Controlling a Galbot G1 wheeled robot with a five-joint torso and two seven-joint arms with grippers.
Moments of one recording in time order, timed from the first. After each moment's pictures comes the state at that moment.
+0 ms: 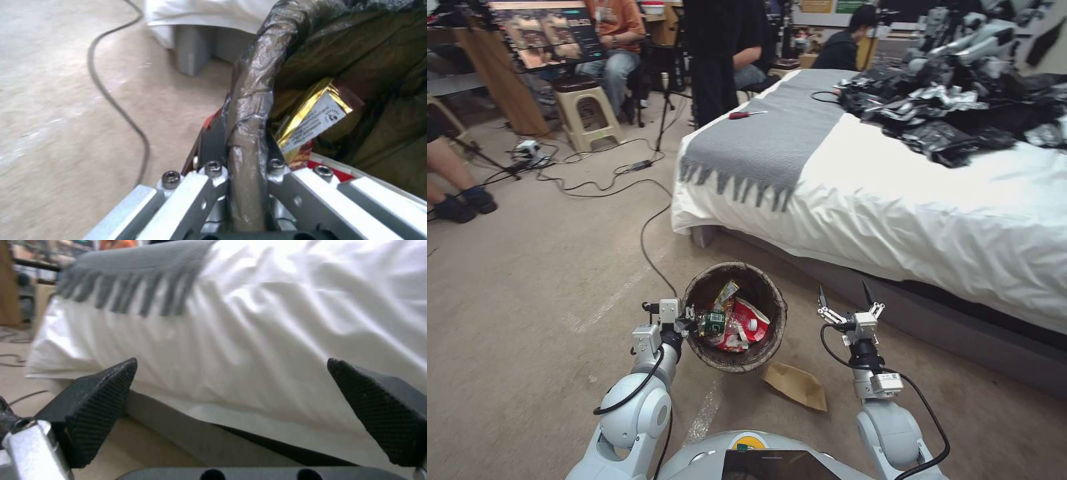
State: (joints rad) left arm 1.56 -1.43 -0.37 -2.23 -0.30 0.50 -0.19; right arm -1.60 1.36 0.53 1.92 0.03 0.42 0.08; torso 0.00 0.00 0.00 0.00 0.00
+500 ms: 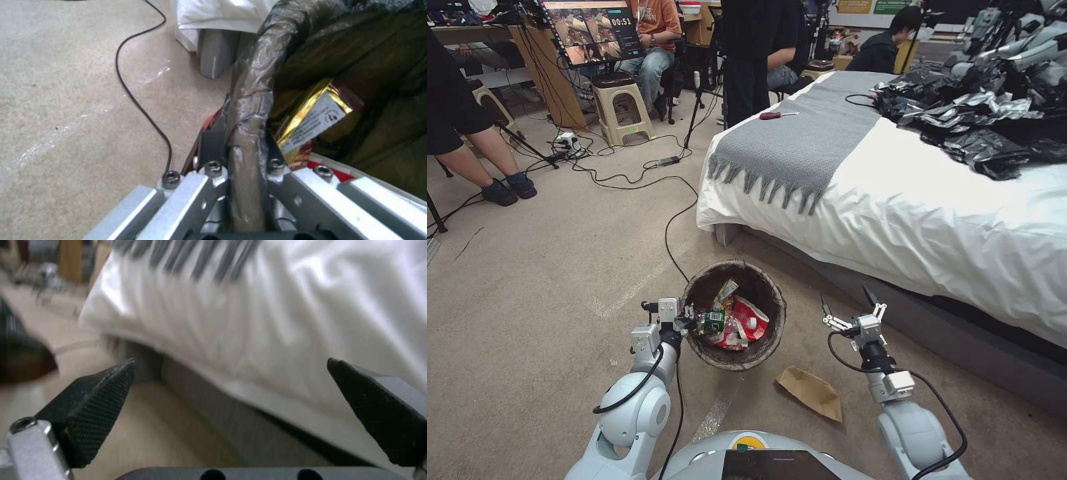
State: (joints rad) left arm 1.55 -1.42 -0.37 -2.22 -0.30 0.50 -0.19; right arm -1.61 1.25 0.60 1.88 0.04 0.33 -0.09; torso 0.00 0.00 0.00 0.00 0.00
